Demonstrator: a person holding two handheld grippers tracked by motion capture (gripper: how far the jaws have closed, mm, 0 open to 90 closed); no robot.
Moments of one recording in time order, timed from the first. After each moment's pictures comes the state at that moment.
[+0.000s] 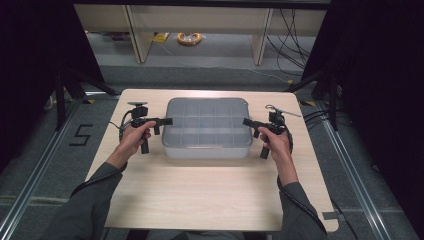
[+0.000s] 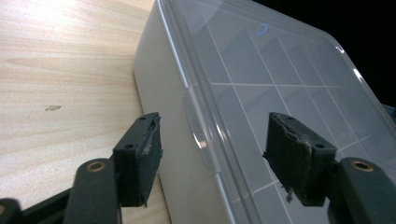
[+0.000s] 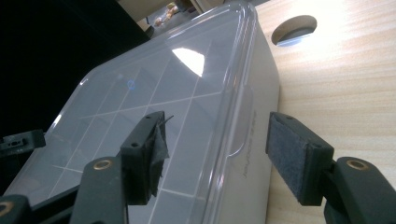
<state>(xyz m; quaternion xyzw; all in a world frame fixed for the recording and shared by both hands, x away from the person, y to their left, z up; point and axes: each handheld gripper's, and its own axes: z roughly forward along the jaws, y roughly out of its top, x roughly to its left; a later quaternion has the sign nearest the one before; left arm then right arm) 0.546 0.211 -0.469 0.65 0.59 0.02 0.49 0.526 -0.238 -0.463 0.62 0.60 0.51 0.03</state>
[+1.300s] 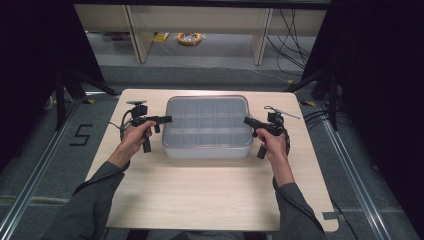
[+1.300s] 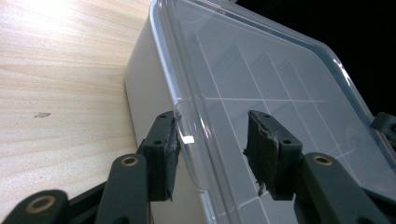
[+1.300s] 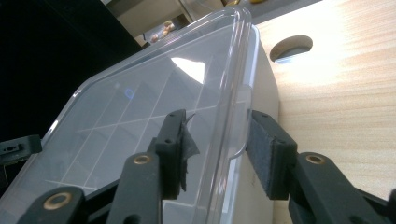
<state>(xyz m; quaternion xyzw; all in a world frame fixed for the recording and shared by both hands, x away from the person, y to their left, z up) 0.544 0.208 -0.464 0.62 0.60 0.01 0.50 0.523 -0.234 -0.465 0.59 0.60 0.53 0.09</state>
